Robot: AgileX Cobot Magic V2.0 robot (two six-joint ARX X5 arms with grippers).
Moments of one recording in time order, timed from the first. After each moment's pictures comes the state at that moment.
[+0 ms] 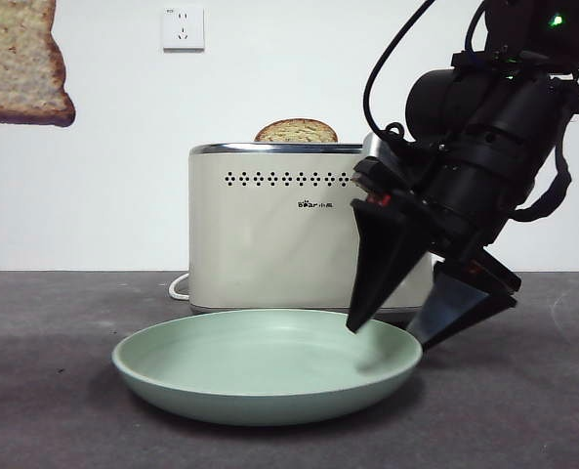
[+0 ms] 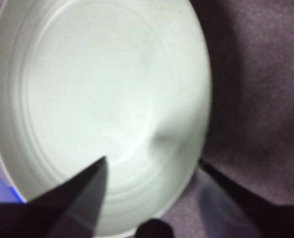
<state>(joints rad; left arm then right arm) -0.45 0.44 0.94 -1.00 0.26 -0.18 0.48 1.72 1.01 -0.55 -0.48 0.01</state>
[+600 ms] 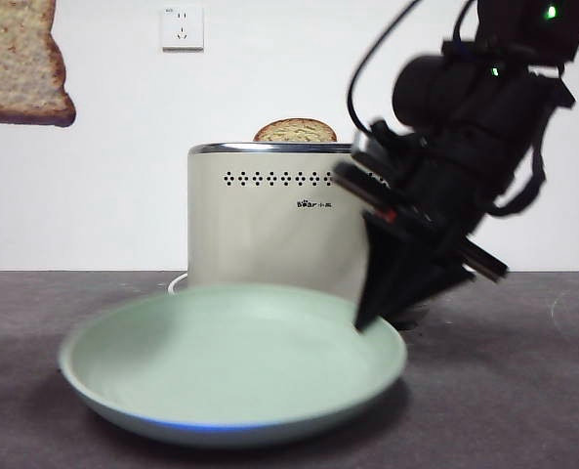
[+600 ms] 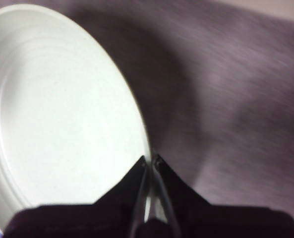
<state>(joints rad) -0.45 0.44 0.94 -1.00 0.27 -0.20 0.53 1.68 1.01 -0.46 -0.41 0.12</state>
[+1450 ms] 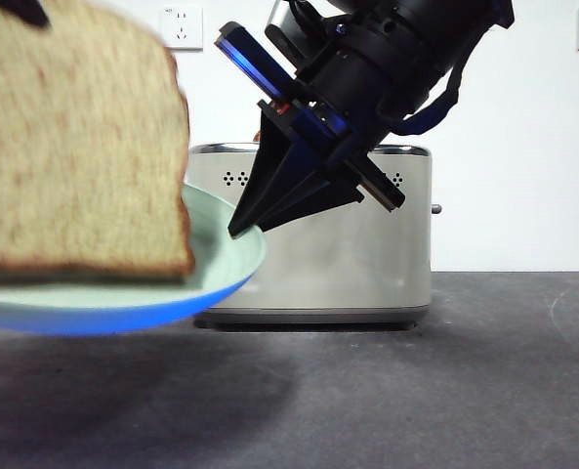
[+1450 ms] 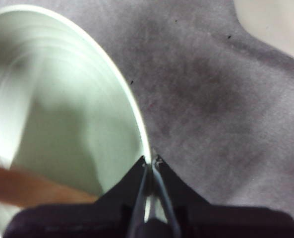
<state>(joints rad) -0.44 0.82 0.84 -0.78 0.43 -0.21 0.75 1.57 1.02 -0.28 -0.38 0.25</state>
